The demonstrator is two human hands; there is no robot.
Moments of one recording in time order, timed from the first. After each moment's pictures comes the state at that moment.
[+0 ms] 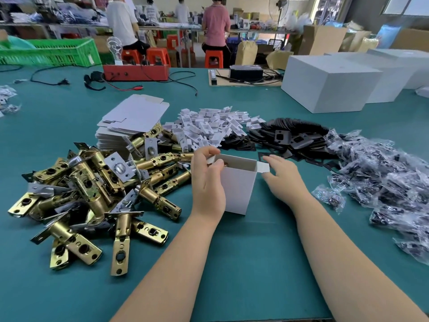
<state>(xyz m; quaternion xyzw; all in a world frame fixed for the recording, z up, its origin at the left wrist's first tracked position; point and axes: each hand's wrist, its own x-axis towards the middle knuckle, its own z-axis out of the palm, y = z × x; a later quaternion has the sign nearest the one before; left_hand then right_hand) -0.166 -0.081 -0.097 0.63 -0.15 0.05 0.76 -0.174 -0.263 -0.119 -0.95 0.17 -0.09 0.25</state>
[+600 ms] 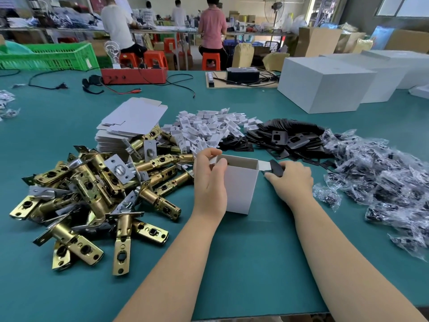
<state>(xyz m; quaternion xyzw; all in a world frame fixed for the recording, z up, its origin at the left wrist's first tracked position) -0.170 -0.083 -0.095 0.64 -0.16 0.00 0.76 -0.180 -0.269 -0.122 -0.92 0.32 -0.12 0.20</state>
